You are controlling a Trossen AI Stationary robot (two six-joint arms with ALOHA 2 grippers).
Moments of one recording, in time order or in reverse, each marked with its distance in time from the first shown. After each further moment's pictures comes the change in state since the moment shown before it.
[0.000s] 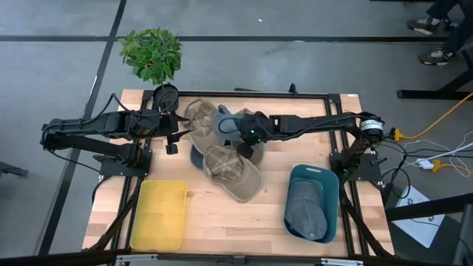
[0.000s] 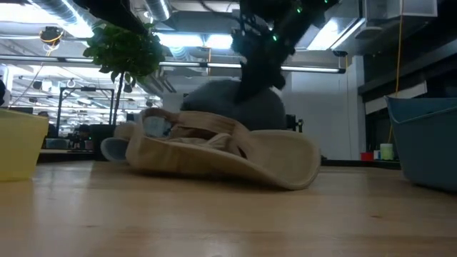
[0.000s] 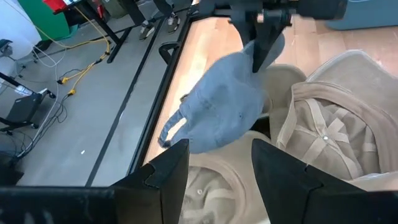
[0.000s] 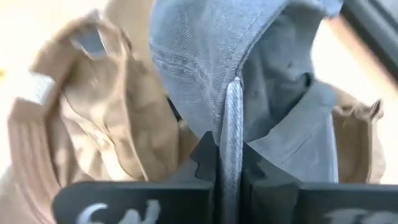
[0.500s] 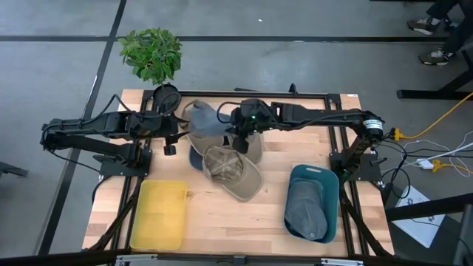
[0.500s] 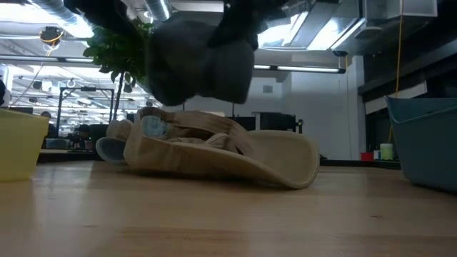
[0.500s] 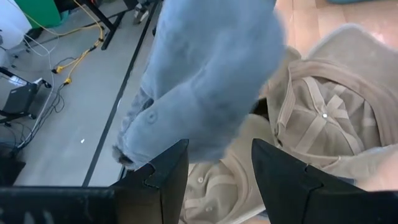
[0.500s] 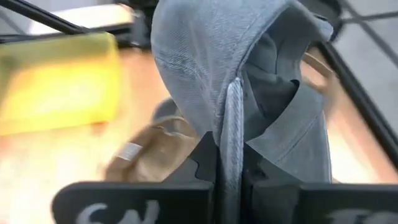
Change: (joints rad) left arm 0.000 0.000 0.000 -0.079 0.000 -0.002; right arm -0.011 0.000 0.243 -0.007 -0.208 -0.171
